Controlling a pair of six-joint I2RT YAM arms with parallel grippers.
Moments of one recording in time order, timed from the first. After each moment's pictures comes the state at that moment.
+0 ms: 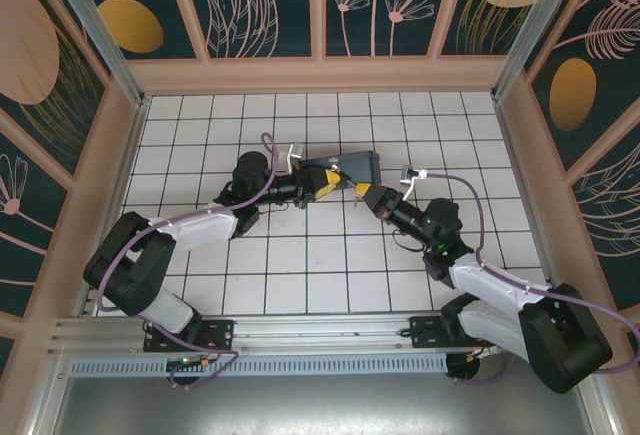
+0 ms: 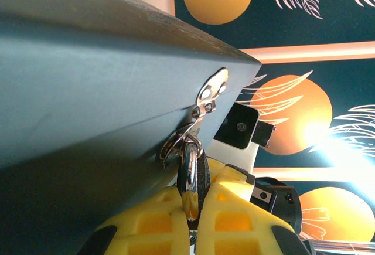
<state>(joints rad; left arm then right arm) -0.60 1.55 0.75 0.70 0.75 -1.43 0.52 1.03 0.27 0.82 -0.42 1.17</state>
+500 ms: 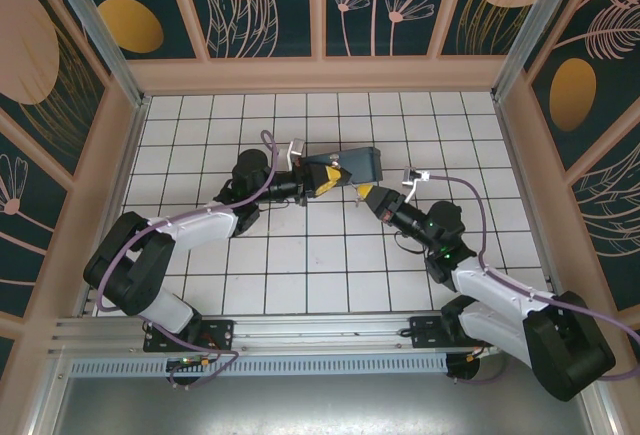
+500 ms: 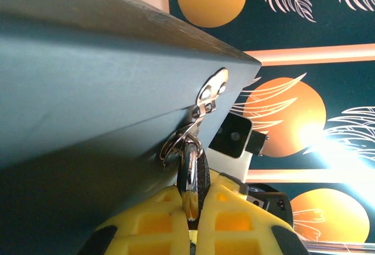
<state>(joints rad) -0.60 1.55 0.77 0.70 0.75 -1.44 0.52 0.99 0.26 0.81 -0.42 1.17</state>
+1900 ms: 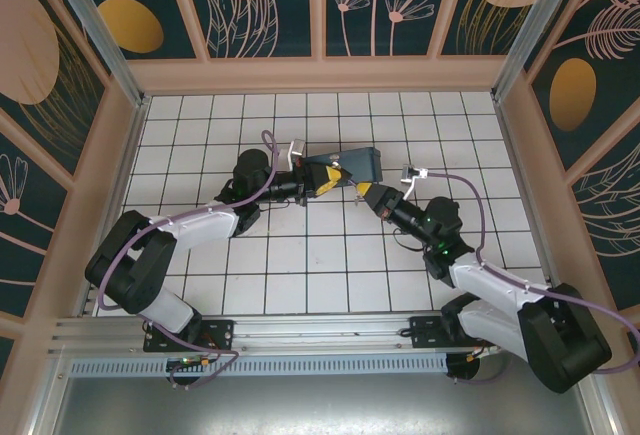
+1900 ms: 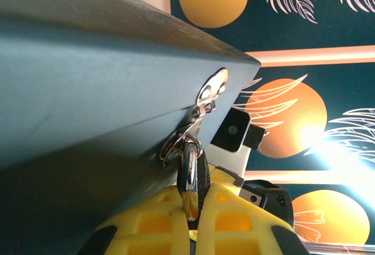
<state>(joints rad) -0.60 1.56 0.77 0.70 0.75 -1.45 0.51 1.04 0.28 0.81 -0.42 1.15</state>
